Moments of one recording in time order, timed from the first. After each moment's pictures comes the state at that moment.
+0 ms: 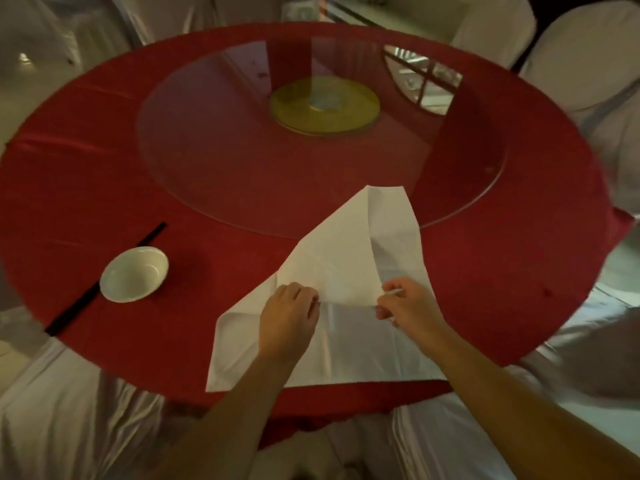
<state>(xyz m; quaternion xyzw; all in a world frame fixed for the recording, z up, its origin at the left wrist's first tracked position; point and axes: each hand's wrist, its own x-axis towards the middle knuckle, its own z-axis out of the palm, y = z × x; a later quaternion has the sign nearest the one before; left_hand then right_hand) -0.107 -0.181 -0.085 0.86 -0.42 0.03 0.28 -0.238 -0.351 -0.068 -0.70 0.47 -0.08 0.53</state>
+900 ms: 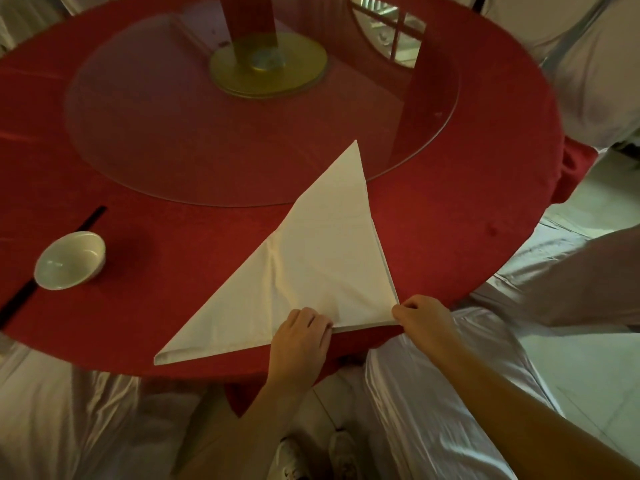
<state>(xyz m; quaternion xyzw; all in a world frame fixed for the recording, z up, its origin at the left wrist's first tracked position) -0.236 -0.190 -0.126 0.84 -0.49 -0.08 0.23 -0.371 -0.362 -0.104 -0.73 0.57 0.00 0.39</state>
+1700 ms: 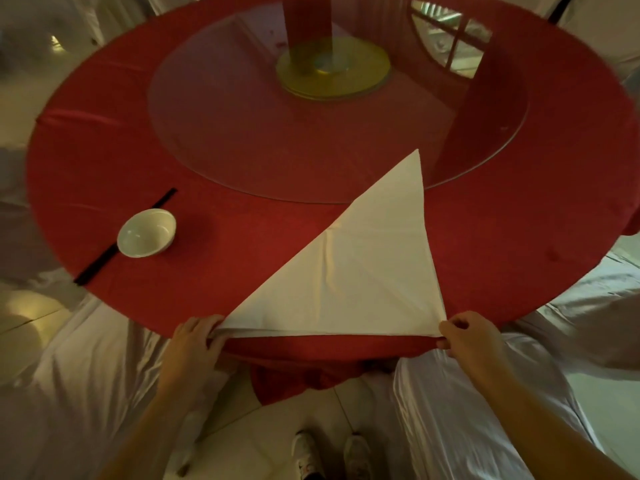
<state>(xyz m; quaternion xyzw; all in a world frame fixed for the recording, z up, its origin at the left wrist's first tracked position) -0.114 -0.016 -0.118 0.95 -0.23 -0.10 0.16 -0.373 -0.349 -0.106 -0.69 0.58 -0.07 0.43</state>
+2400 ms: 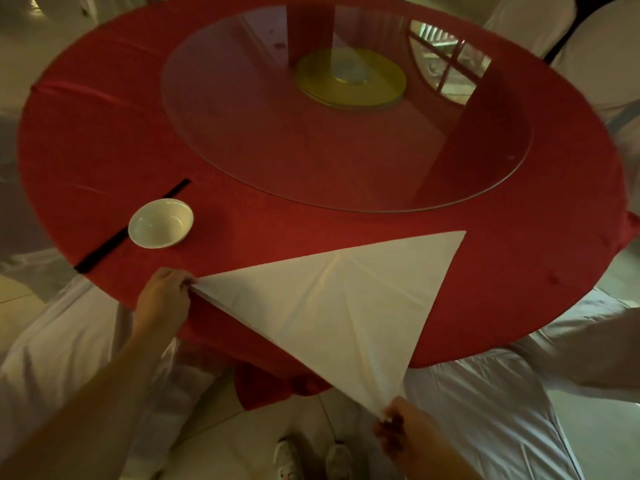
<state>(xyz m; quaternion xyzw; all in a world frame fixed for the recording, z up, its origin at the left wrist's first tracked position) -0.006 -0.004 -0.117 0.96 -0.18 -0.03 0.22 -0.354 -0.204 -0.113 -0.30 0.67 0.03 0.68</state>
